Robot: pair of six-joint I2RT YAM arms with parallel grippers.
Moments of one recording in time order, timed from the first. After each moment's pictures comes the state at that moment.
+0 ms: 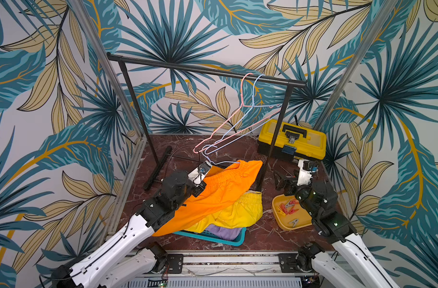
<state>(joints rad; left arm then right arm) -0.67 0.87 0.83 -0.26 -0.18 0.35 0.36 0.63 0.66 -0.23 0.14 0.26</state>
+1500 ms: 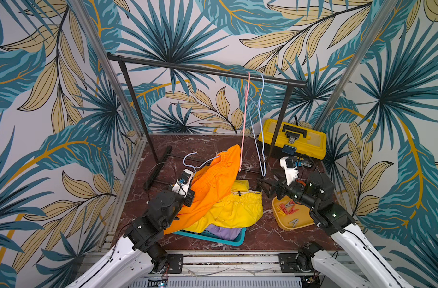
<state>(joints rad) -0.70 0.63 0.63 -0.22 -0.33 0.10 0.43 0.75 0.79 -0.26 -0.36 0.20</state>
